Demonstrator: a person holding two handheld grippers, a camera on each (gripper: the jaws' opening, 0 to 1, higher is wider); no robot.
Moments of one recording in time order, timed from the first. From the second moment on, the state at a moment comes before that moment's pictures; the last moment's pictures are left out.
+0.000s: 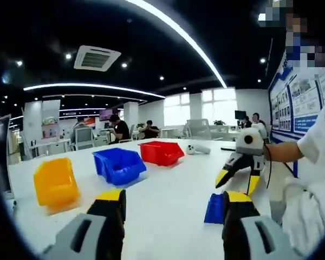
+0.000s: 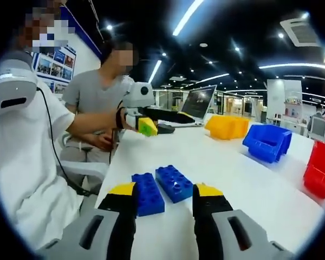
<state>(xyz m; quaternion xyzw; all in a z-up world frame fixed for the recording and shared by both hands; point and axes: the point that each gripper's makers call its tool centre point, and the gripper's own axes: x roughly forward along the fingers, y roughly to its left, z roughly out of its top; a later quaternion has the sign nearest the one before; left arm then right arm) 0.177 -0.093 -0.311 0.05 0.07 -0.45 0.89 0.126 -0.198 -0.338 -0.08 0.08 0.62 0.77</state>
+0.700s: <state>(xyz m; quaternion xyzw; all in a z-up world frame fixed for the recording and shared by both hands) 0.158 -0.142 -0.350 0.07 0.13 -0.52 0.84 0.106 -0.198 -0.353 -0.10 0.11 0.64 0.76</state>
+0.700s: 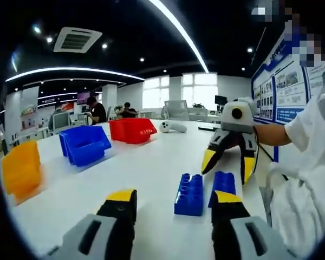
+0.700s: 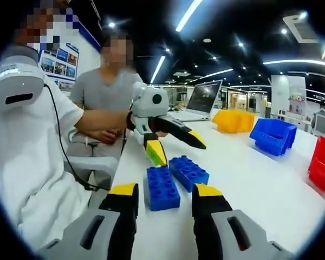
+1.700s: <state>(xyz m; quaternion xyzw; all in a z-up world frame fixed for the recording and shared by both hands) 0.146 -0.143 -0.347 0.06 0.12 -0.54 0.83 0.180 -0.233 -0.297 -0.04 0.07 0.58 0.81</state>
